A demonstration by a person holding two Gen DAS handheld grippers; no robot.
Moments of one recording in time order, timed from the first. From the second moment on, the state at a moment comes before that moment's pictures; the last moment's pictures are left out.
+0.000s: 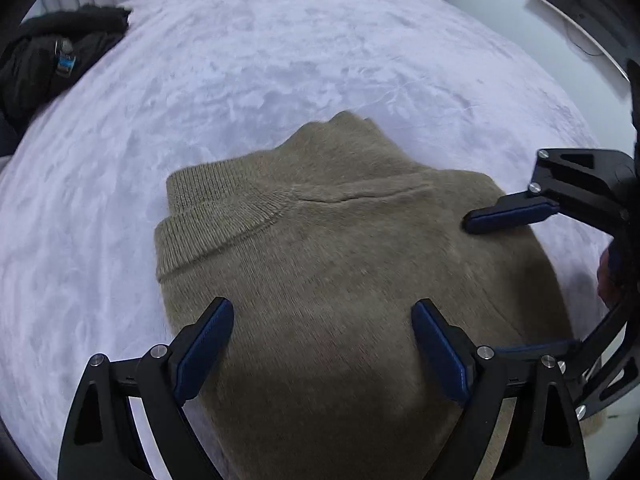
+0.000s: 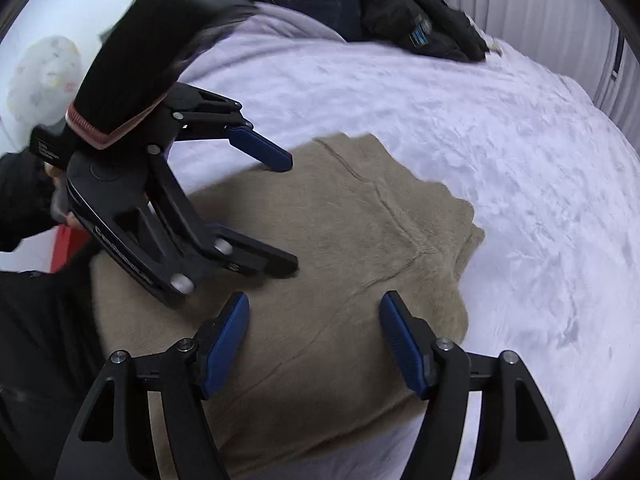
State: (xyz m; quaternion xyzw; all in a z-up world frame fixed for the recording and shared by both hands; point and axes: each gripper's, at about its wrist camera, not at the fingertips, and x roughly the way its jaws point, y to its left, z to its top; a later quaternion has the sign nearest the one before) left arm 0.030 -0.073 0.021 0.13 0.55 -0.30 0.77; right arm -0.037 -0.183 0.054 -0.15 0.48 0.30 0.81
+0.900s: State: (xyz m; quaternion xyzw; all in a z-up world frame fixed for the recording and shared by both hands) left arm 0.008 -0.066 0.024 0.16 0.53 -0.25 0.80; right arm -0.060 -0.148 0.067 -0.14 0.50 0.21 0.83
